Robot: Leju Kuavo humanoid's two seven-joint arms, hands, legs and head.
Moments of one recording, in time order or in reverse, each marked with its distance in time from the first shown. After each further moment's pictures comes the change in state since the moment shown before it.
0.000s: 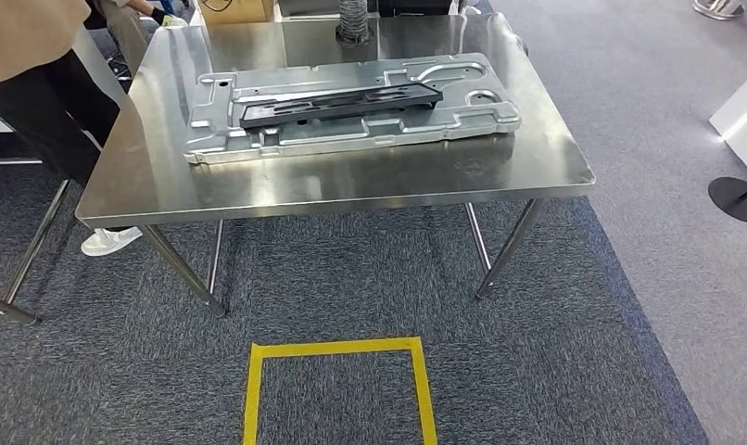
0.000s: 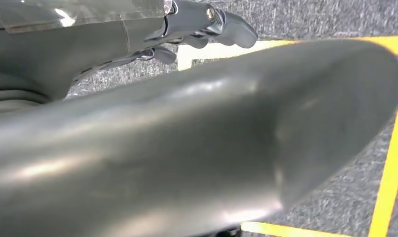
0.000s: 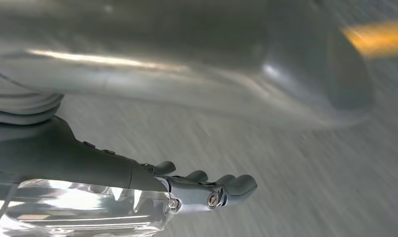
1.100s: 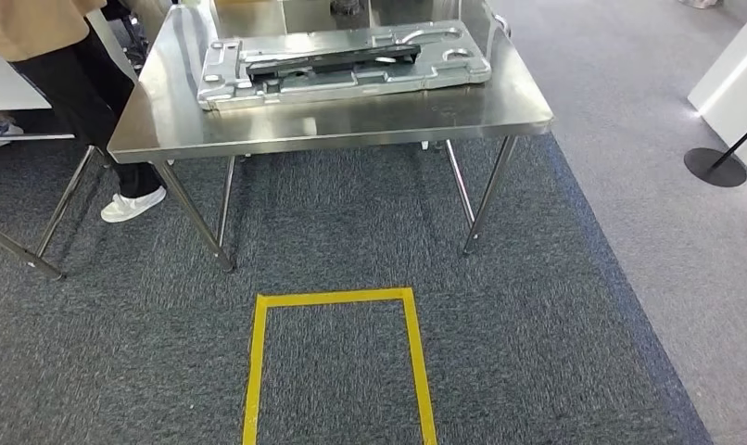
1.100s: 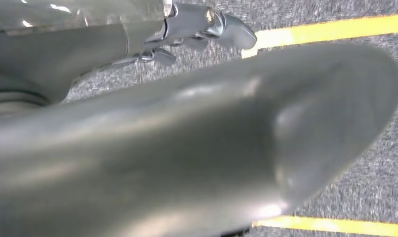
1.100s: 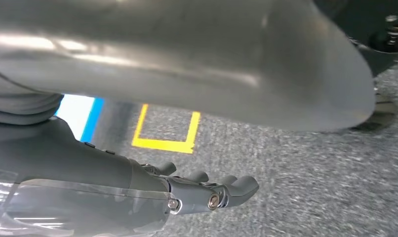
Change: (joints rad) left arm -0.005 -0.007 -0.039 0.000 -0.023 -0.006 0.008; right arm -0.045 0.018 -0.022 0.142 0.025 0.268 0.196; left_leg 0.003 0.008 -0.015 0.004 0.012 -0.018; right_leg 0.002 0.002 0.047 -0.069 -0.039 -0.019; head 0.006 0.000
